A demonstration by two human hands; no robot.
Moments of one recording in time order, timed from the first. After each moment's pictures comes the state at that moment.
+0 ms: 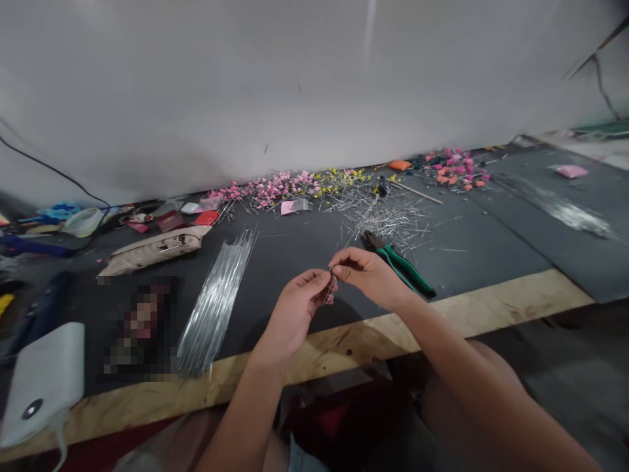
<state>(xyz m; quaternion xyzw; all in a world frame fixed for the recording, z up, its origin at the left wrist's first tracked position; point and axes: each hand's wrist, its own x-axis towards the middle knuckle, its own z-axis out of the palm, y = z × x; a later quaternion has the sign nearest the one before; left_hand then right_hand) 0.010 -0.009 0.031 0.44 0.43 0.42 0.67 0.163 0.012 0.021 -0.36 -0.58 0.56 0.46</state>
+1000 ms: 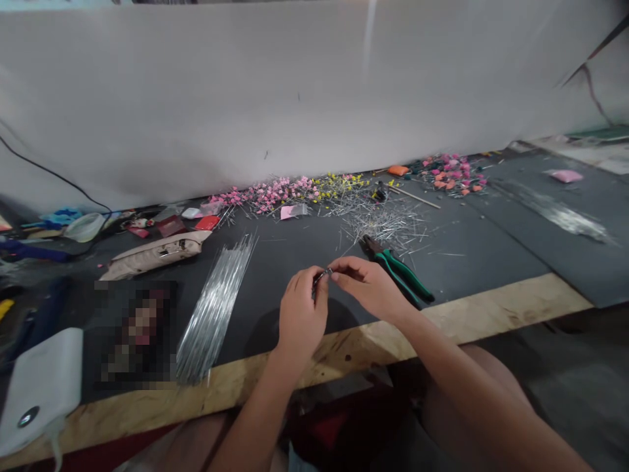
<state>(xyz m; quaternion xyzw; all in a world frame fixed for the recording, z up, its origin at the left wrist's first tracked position) 0.016 -0.014 0.023 0.72 0.55 0.38 0.19 0.162 0.003 0.021 -0.46 -0.62 0.46 0.44</state>
